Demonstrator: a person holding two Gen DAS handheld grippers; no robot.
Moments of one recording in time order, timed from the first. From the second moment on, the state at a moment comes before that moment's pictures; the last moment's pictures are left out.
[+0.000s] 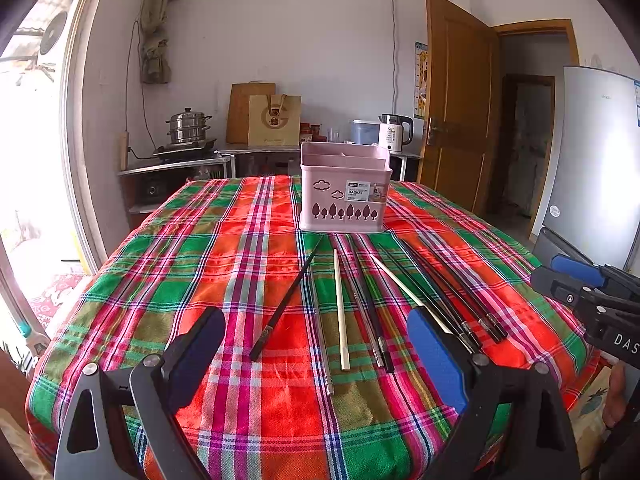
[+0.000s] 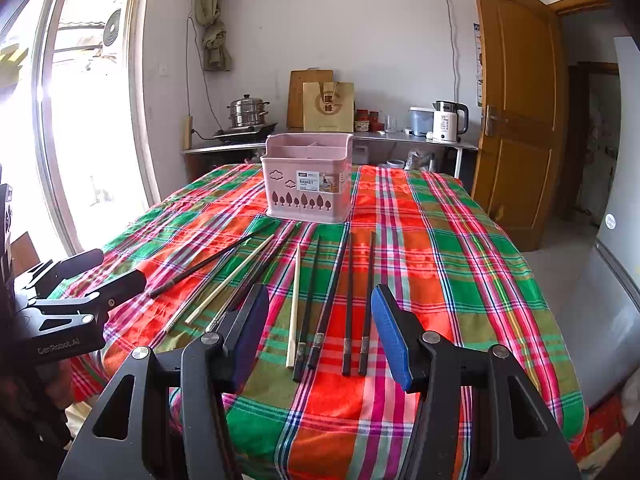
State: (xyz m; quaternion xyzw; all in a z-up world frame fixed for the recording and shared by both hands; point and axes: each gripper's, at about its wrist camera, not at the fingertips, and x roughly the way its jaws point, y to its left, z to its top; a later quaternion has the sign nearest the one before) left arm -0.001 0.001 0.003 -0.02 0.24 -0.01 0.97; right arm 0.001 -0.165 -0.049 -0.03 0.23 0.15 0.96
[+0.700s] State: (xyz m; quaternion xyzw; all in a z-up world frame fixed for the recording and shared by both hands) left arm -0.002 0.002 0.004 -0.02 0.25 -0.01 0.97; right arm 0.002 -0.164 -0.049 -0.03 0.23 0.15 0.96
